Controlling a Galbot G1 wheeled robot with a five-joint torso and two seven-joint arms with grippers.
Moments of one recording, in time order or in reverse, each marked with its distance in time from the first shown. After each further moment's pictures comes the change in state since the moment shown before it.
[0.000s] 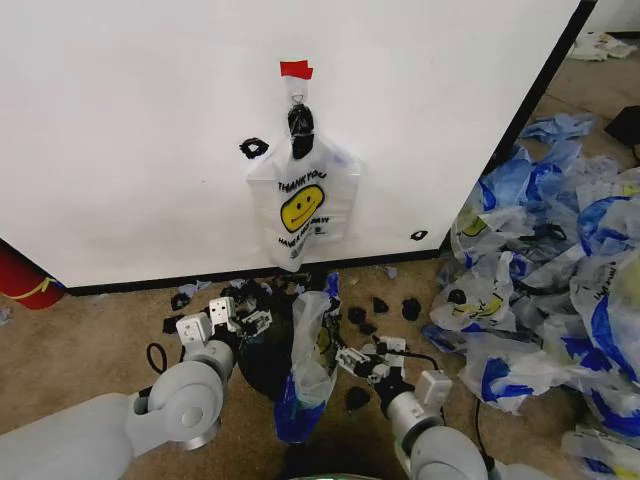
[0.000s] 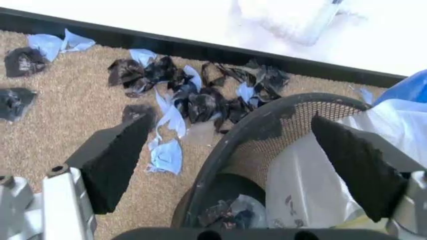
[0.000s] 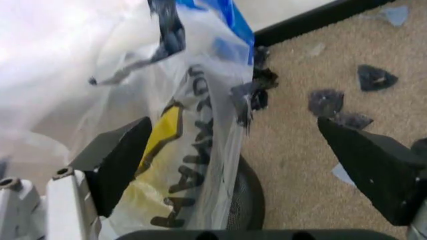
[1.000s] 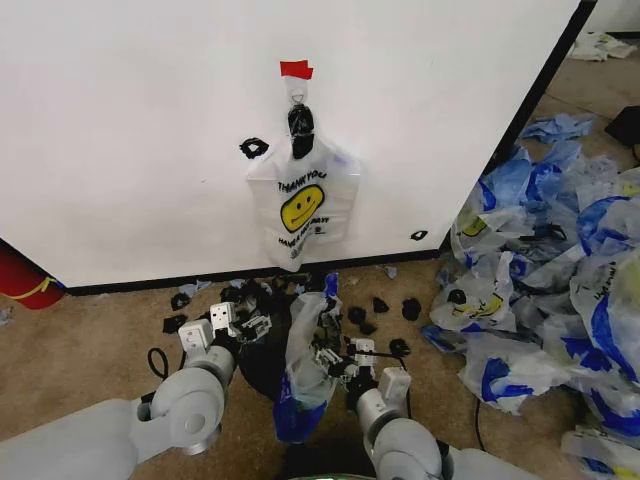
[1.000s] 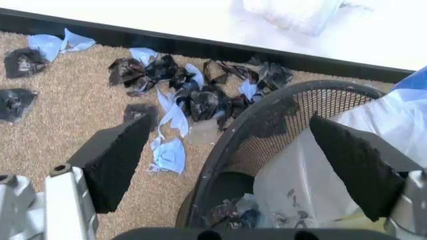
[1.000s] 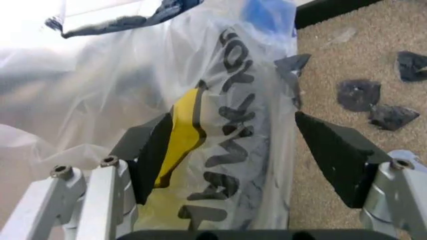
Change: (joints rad) left arm 0.025 -0.011 0.008 0.022 0.050 -0.007 0.015; right arm 0.109 0.121 -0.110 -0.128 -0.019 0.002 0.023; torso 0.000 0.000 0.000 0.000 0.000
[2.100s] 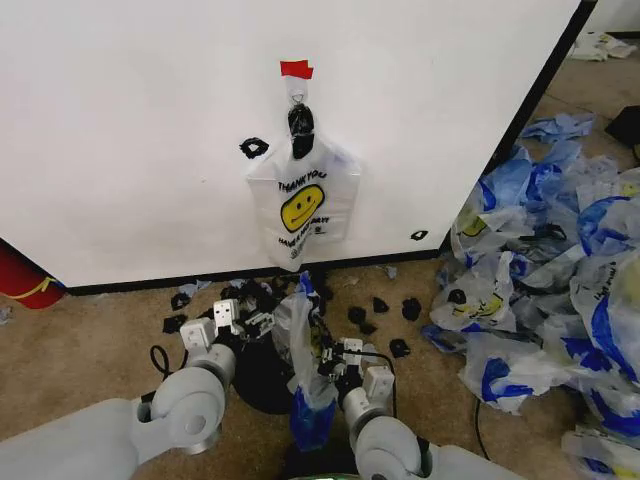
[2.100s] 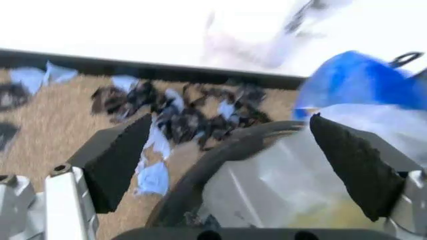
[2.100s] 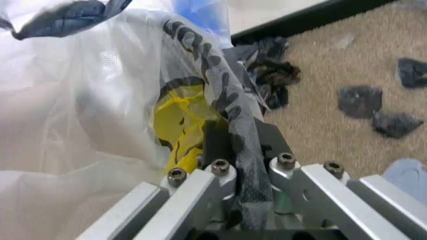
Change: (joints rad) left arm -0.010 0.047 -0.034 -0.073 0.021 0.016 0.052; right arm 0.011 0.084 -0.002 -0.075 -0.072 0.002 0.033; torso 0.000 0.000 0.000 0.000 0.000
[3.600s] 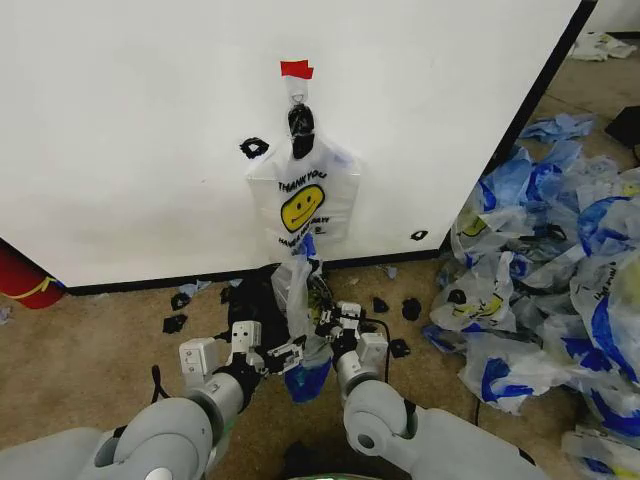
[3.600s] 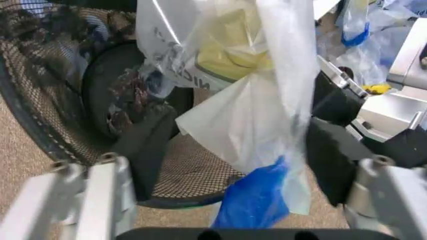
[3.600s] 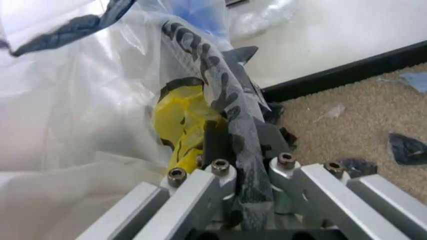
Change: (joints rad) left arm -0.025 0.064 0.089 -0.216 -0.166 0.051 0.003; right arm 0.101 0.041 0.028 -0.021 -0.030 -0.007 0.044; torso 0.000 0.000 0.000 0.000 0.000
